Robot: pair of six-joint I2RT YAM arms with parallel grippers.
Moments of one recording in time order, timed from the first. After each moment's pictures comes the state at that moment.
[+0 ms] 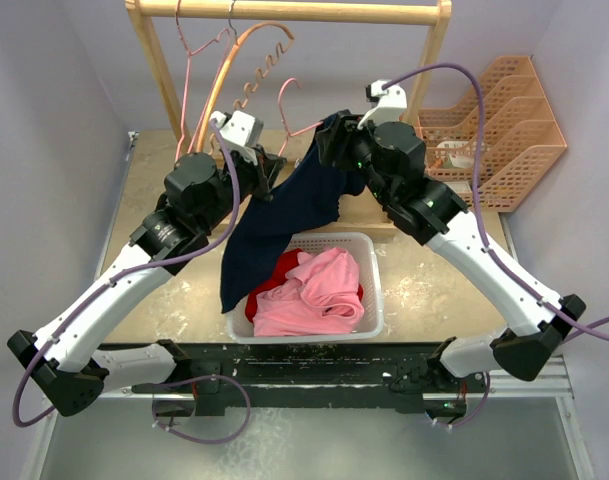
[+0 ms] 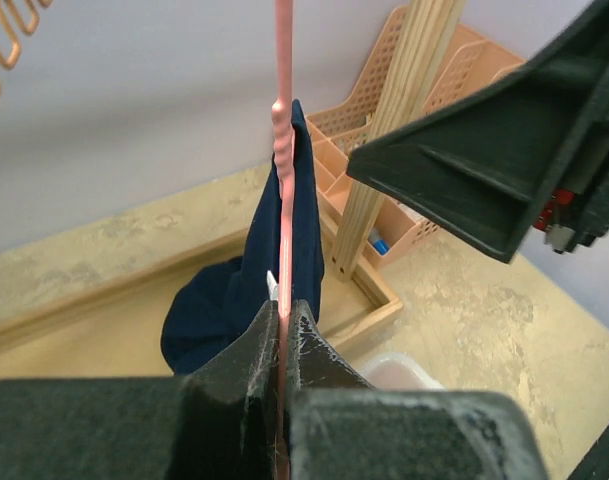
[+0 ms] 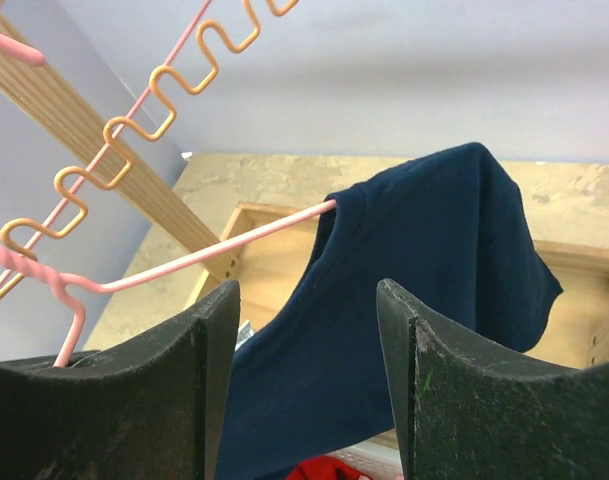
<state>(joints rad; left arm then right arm) -0.70 1.17 1.34 -0.16 -0.09 -0.14 0.74 1.37 1.59 -0.29 0.41 0.34</state>
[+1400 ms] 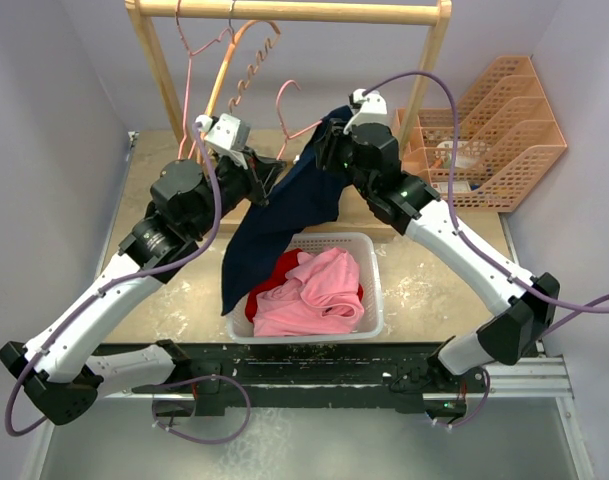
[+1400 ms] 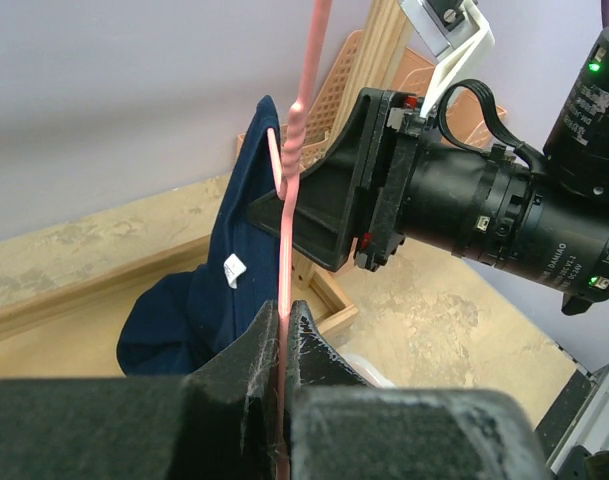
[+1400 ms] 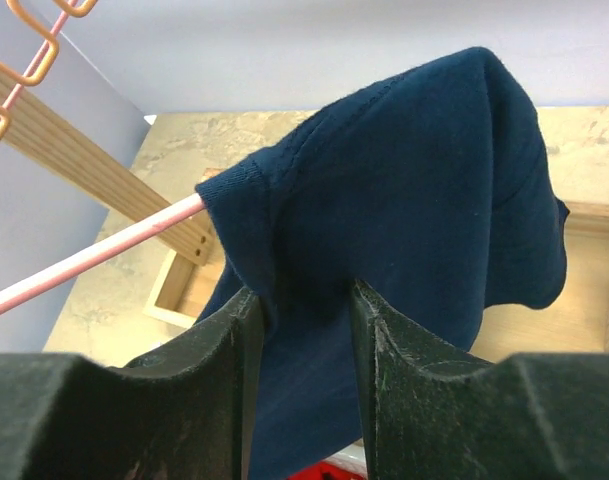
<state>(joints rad) -0.71 1.11 1.31 -0.16 -0.05 -0.23 0.68 1.49 1.52 -0.24 0.35 0.39</state>
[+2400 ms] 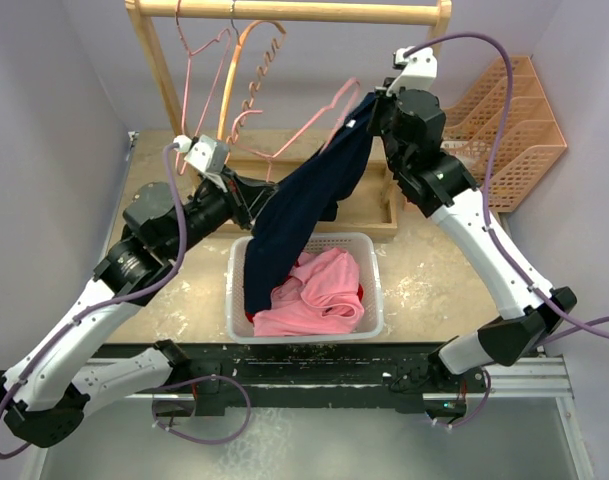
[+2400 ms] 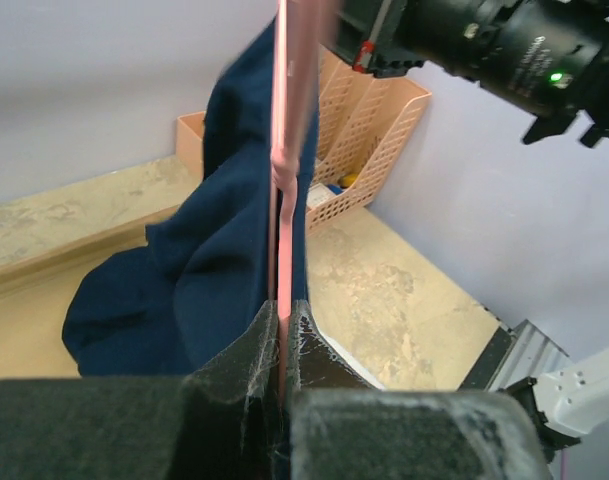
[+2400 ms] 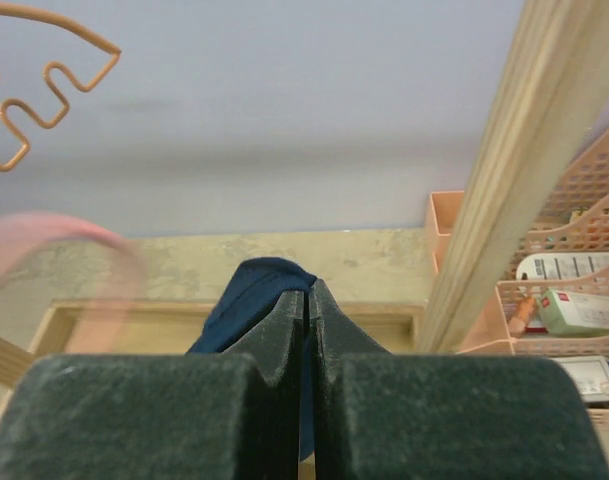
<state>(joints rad) -0.71 0.96 1.22 -0.22 0.07 -0.31 0.56 1.48 1.73 -0.27 0.55 0.11</state>
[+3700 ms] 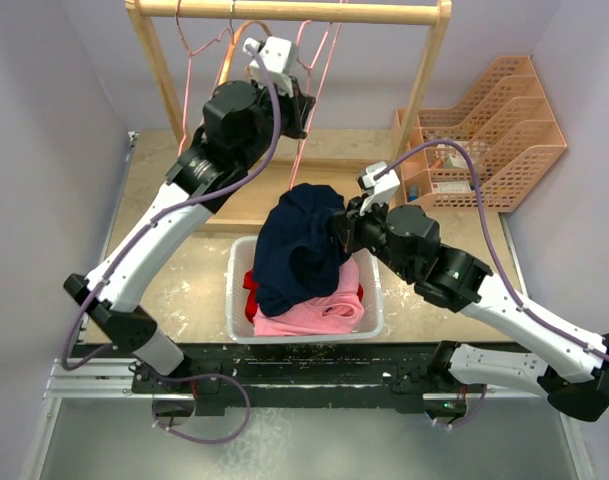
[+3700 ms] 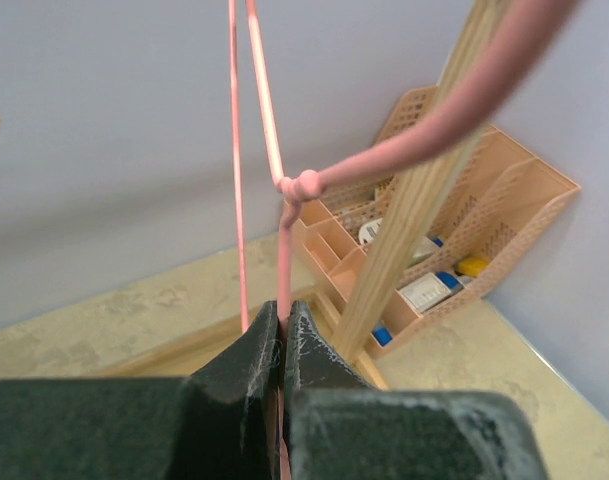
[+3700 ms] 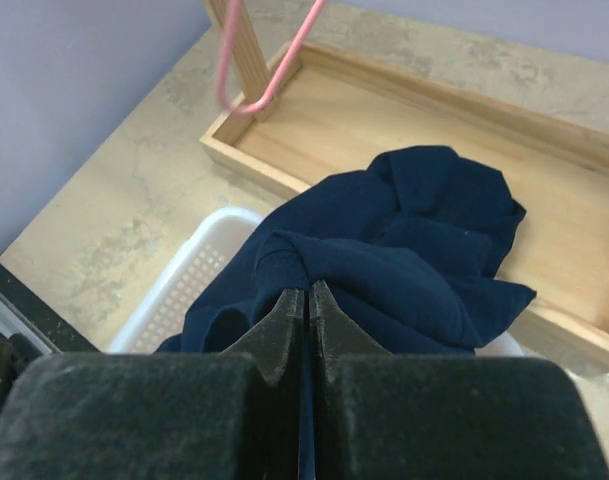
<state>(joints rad) -0.71 1.54 1.88 -0.29 -0.15 -0.16 0.96 1.02 1.14 -0.32 0.35 0.26</state>
